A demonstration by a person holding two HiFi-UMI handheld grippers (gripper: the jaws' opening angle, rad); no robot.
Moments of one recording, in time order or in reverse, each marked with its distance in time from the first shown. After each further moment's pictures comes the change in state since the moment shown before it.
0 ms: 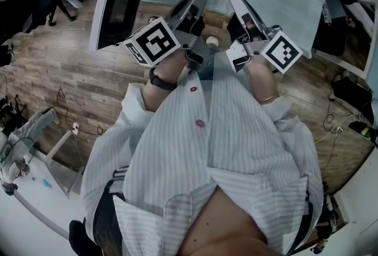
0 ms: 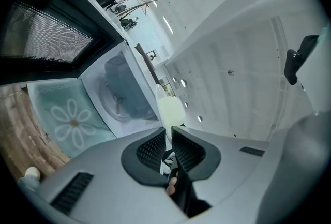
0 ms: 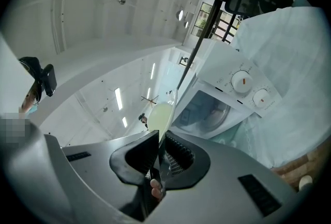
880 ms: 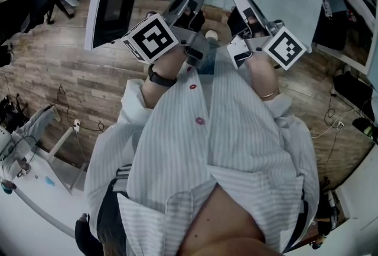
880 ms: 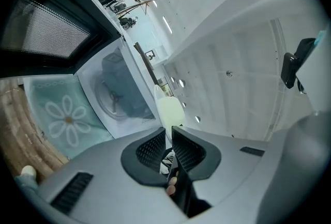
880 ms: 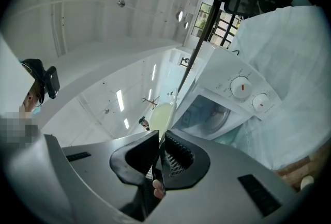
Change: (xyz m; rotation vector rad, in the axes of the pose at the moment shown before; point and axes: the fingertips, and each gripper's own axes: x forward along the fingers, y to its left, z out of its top) left arm 0.004 -0.003 -0.003 -0.008 -0.002 -0.025; right arm -0.003 0.001 0.006 0.006 -0.012 0.022
